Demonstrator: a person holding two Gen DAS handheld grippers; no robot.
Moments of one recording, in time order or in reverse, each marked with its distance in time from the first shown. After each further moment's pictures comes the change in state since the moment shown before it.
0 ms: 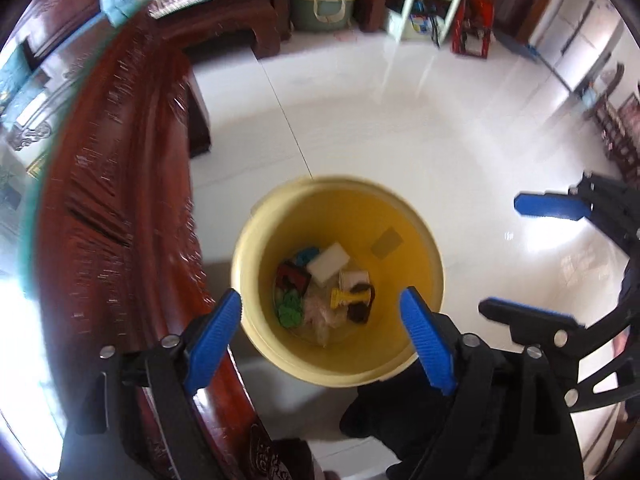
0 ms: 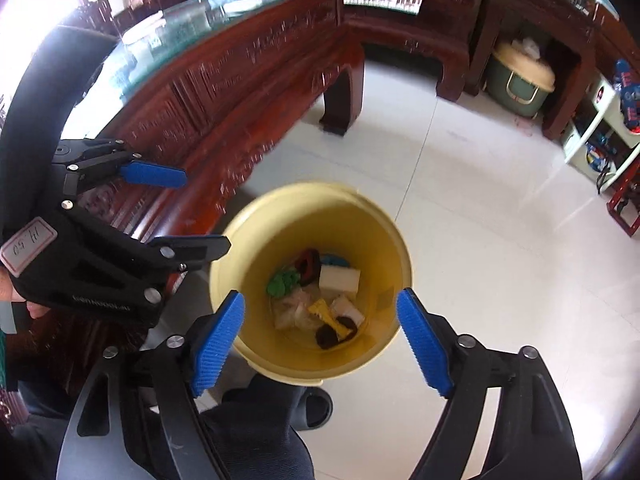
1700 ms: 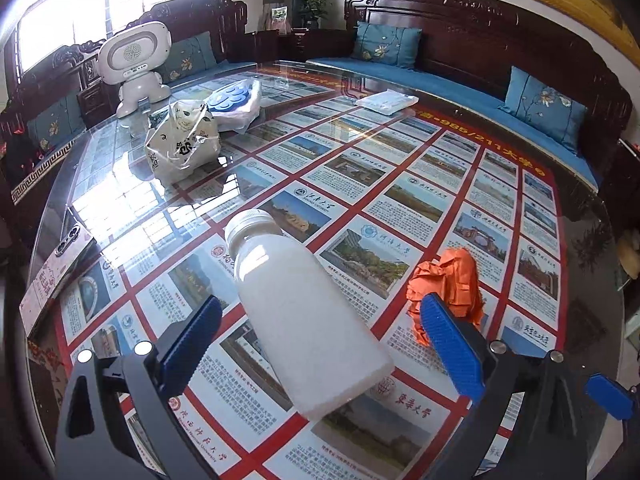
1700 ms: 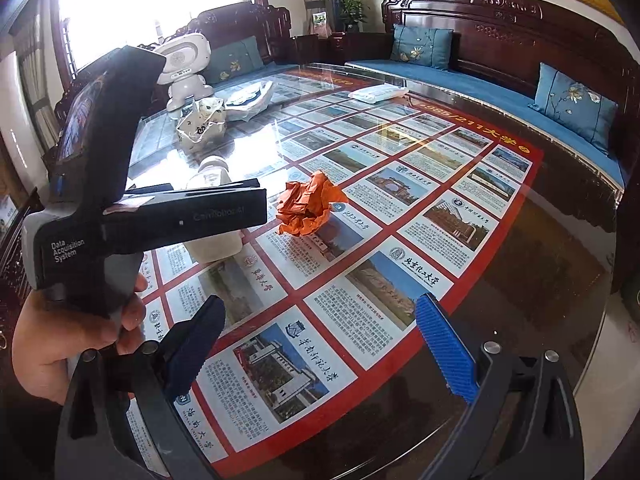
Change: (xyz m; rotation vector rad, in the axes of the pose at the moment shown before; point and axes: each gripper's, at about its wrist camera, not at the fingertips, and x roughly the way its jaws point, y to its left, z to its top) left arm -0.192 0.354 -0.164 -0.974 -0.351 0.691; right arm 0.019 0.346 0.180 -0.441 -0.252 0.362
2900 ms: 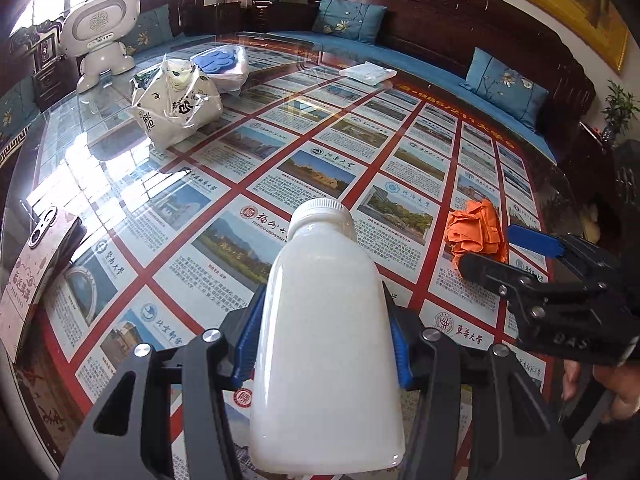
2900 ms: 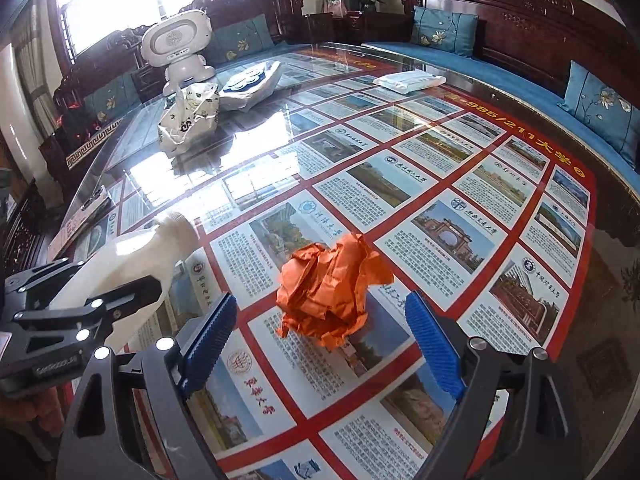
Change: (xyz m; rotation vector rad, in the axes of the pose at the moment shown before) left arm 0.004 0.076 -0.013 0.047 0.099 -0.221; right arm 0.092 0.015 0.065 -0.022 0.075 0.029
